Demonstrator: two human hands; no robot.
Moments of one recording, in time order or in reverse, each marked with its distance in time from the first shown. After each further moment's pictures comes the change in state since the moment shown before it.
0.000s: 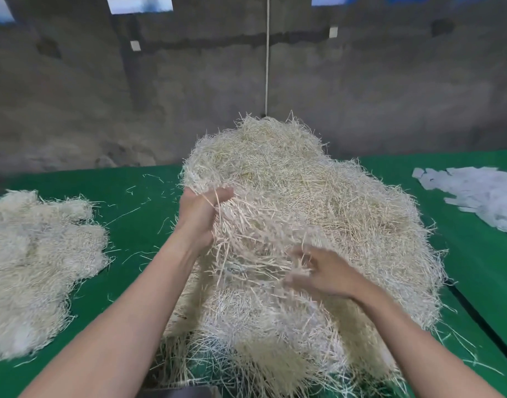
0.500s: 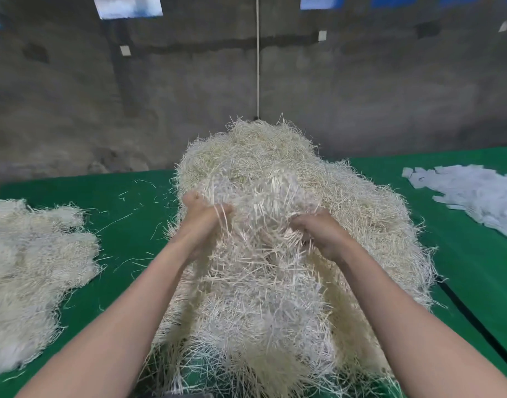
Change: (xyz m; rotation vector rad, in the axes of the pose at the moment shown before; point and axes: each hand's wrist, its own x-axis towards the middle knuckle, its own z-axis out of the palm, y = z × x) left_hand 0.016 -0.015 0.002 0.318 -0.138 0.007; right_hand 0.040 -0.017 -0.046 0.804 0.253 0.284
